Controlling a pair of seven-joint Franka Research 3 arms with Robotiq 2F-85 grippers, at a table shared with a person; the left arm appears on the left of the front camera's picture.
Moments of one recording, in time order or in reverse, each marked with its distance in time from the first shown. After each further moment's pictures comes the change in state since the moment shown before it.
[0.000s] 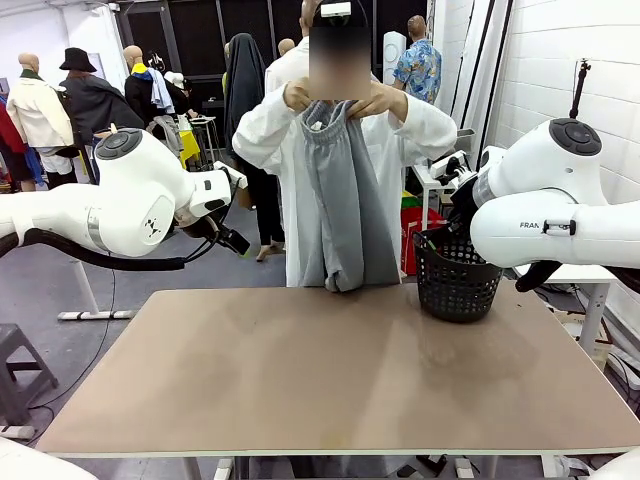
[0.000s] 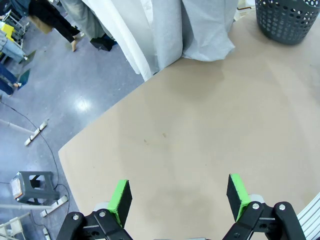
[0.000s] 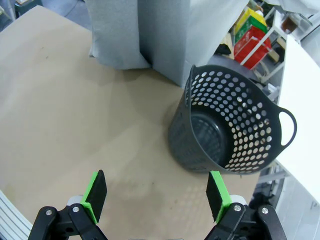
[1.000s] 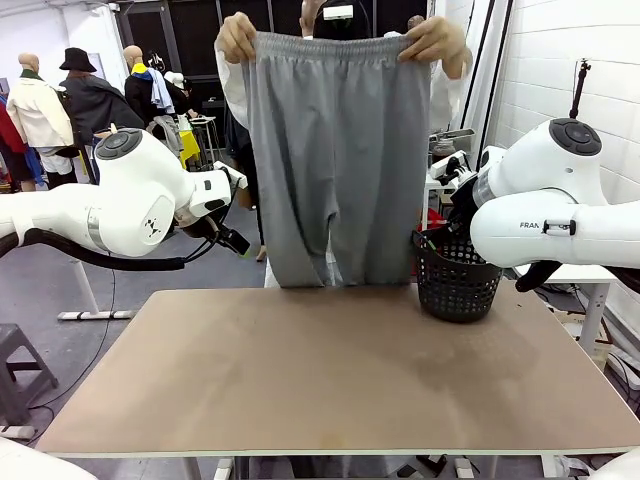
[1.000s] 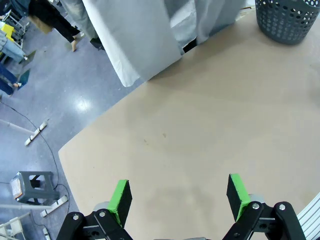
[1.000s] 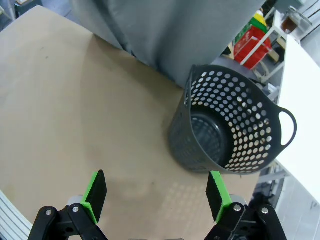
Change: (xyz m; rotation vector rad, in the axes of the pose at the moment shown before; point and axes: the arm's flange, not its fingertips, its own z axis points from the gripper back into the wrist) left arm 0.000 0.000 0.000 0.000 0.000 0.000; right arm 0.000 0.000 0.000 0.000 0.000 0.000
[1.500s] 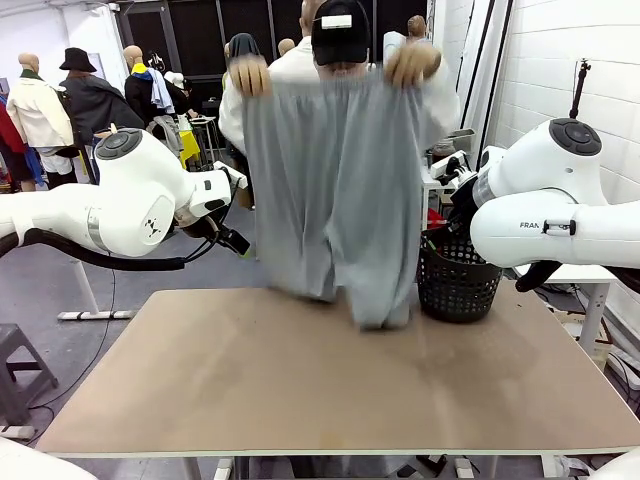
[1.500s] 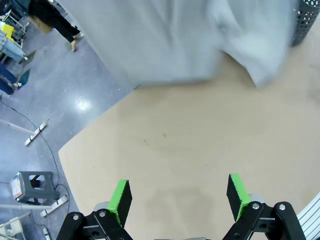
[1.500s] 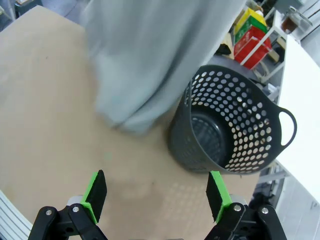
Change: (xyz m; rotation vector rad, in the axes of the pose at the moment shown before) left arm 0.000 0.000 0.000 0.000 0.000 0.000; right arm 0.000 0.000 0.000 0.000 0.000 0.000
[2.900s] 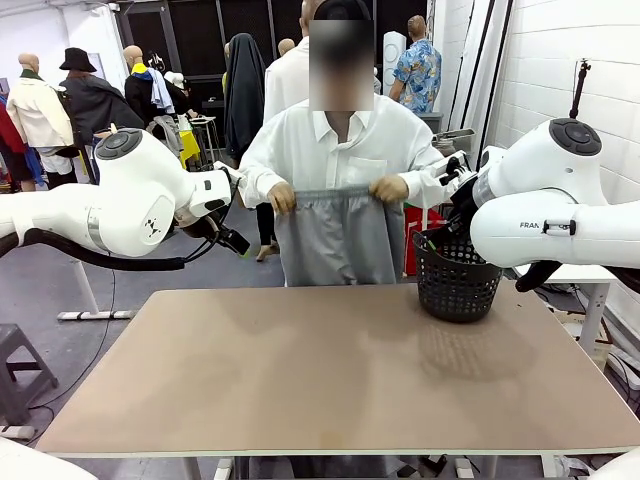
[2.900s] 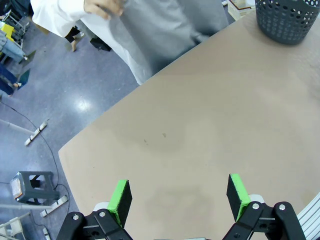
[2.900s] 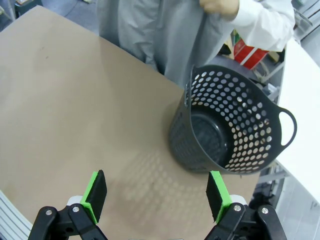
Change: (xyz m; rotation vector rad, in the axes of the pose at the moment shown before) left arm 0.000 0.000 0.000 0.000 0.000 0.000; right arm 0.000 0.000 0.000 0.000 0.000 0.000
